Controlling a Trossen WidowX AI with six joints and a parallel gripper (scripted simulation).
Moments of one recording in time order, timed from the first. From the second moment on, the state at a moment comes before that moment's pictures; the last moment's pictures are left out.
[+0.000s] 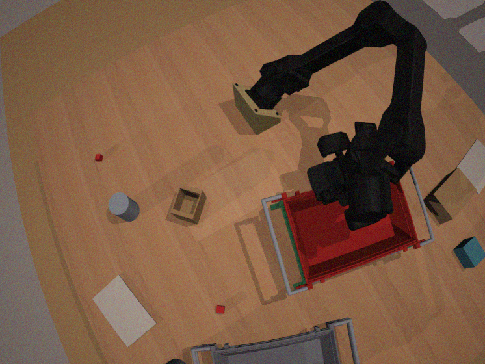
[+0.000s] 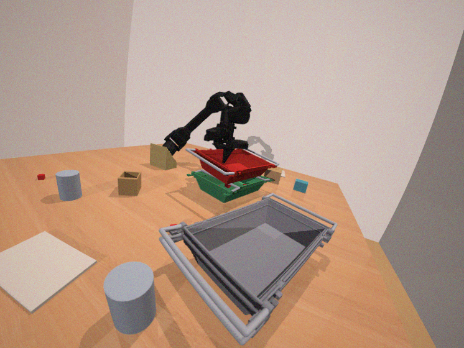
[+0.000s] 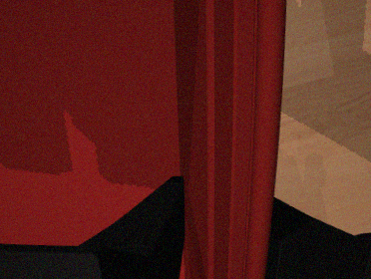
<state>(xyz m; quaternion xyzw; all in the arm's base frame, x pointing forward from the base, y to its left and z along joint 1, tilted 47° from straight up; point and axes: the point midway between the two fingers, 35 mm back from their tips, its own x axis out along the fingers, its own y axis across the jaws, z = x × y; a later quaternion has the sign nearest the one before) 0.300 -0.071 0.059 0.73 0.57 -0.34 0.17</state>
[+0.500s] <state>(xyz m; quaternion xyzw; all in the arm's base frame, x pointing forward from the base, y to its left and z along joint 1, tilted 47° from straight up) 0.300 -0.071 0.059 0.73 0.57 -0.34 0.17</state>
